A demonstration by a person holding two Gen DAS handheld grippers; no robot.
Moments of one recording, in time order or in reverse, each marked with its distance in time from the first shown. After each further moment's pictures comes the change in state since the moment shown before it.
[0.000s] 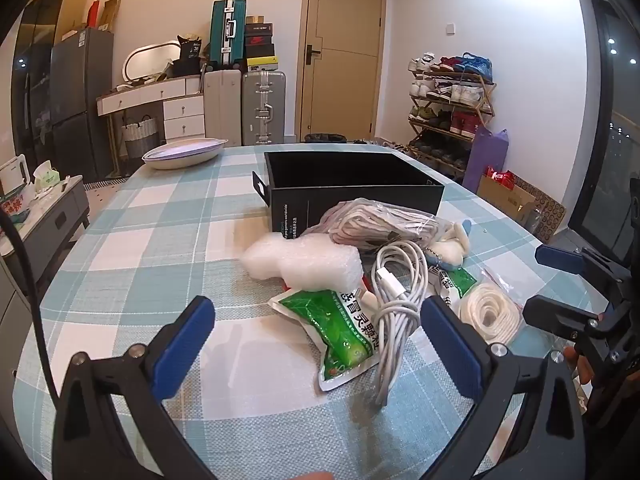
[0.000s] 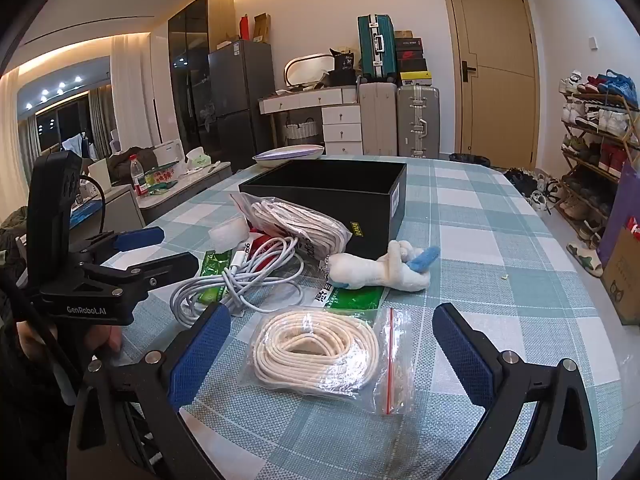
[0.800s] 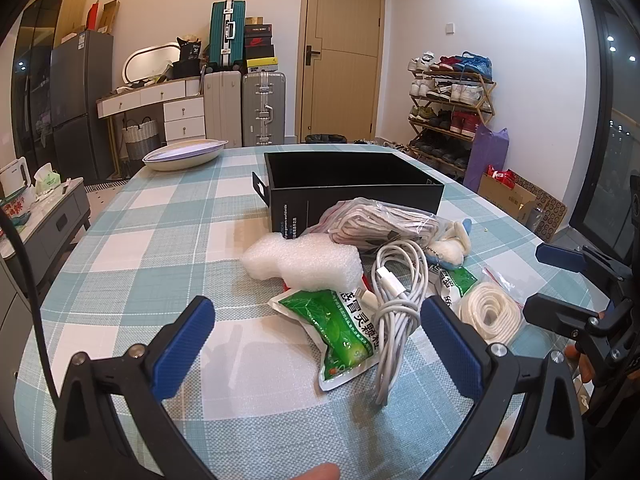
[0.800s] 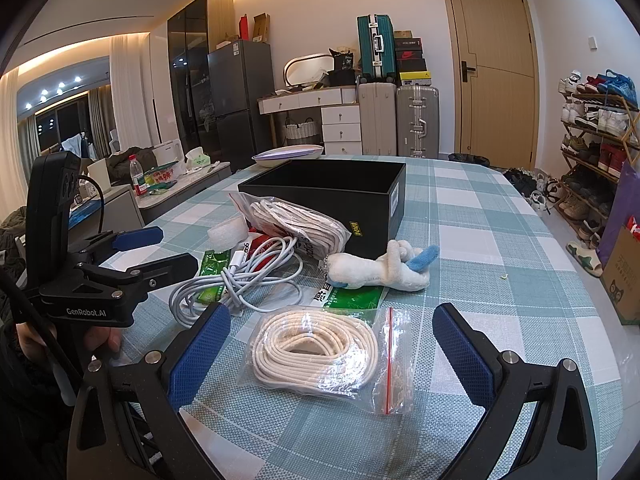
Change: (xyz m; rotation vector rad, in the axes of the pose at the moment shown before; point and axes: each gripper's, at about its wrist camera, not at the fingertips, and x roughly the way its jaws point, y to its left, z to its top) left arm -0.001 -0.001 0.002 0.015 -0.002 0.009; right arm 0.000 0.000 0.000 -0.001 -0.004 0.001
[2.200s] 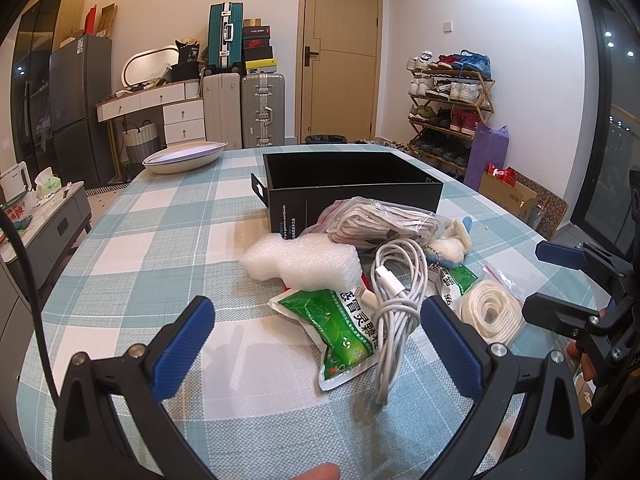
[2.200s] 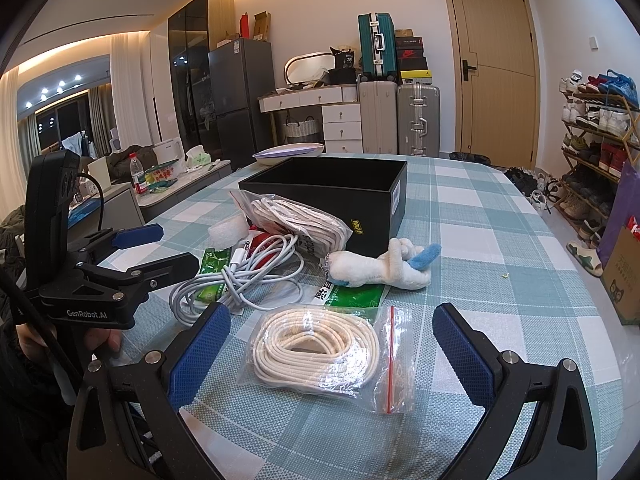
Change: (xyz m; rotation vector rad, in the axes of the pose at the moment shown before) left arm 0.000 -0.002 -0.001 0.006 -0.002 0.005; right arm 0.001 0.001 0.000 0.000 0.004 0.000
